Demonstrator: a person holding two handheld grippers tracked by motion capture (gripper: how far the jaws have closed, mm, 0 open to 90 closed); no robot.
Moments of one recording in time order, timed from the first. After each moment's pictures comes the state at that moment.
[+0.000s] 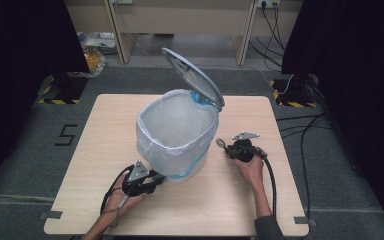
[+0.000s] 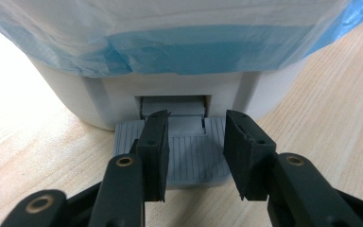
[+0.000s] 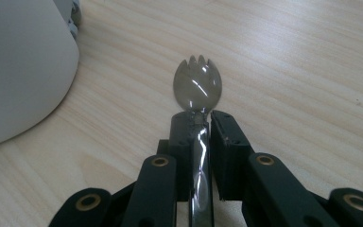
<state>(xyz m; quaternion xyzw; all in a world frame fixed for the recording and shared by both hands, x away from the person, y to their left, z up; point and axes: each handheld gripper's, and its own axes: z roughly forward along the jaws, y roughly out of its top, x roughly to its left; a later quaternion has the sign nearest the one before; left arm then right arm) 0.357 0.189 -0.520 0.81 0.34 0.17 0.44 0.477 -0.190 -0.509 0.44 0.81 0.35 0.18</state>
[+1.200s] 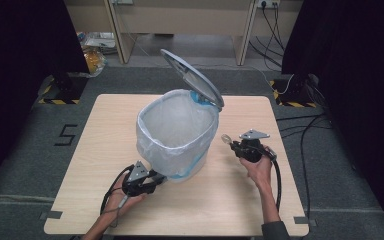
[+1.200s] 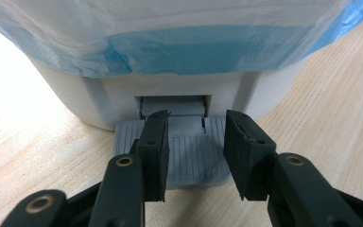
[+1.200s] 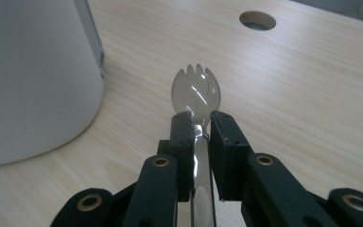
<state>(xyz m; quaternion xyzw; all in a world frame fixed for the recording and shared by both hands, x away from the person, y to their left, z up) 0.357 0.189 -0.520 0.81 0.34 0.17 0.44 0.454 -0.203 -0.470 0.42 0.80 0.38 0.22</state>
